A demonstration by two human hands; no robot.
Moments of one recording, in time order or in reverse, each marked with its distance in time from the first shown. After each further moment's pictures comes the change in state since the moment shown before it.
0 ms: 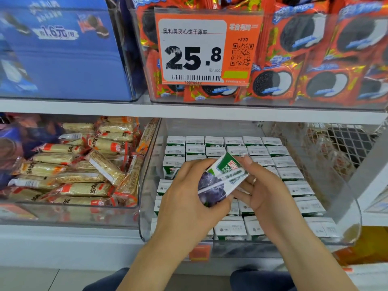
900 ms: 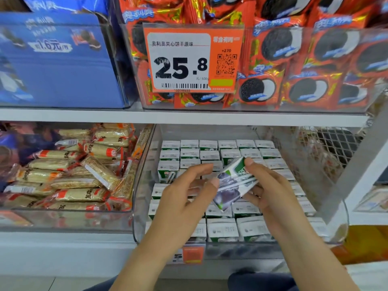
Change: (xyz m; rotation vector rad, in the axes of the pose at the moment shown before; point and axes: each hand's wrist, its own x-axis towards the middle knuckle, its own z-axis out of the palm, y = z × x) left_hand 0.004 0.004 -0.006 -0.313 -0.164 -0.147; right_hand -0.001 -0.009 -0.015 -0.046 0.206 -0.017
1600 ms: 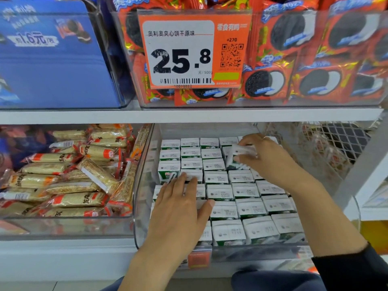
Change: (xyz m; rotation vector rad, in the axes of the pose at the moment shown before) left_hand 0.003 -0.033 -0.003 1.015 -0.120 -0.075; right_hand 0.080 -0.020 -0.016 -1.340 -0.106 -0.449
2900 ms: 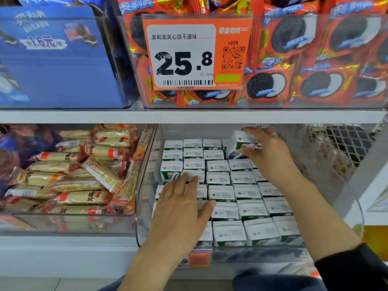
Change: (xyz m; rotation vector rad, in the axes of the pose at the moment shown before) left_hand 0.002 -0.002 0.003 -0.030 0.007 -0.008; right_hand 0.013 0.011 0.016 0.101 0.252 -0.025
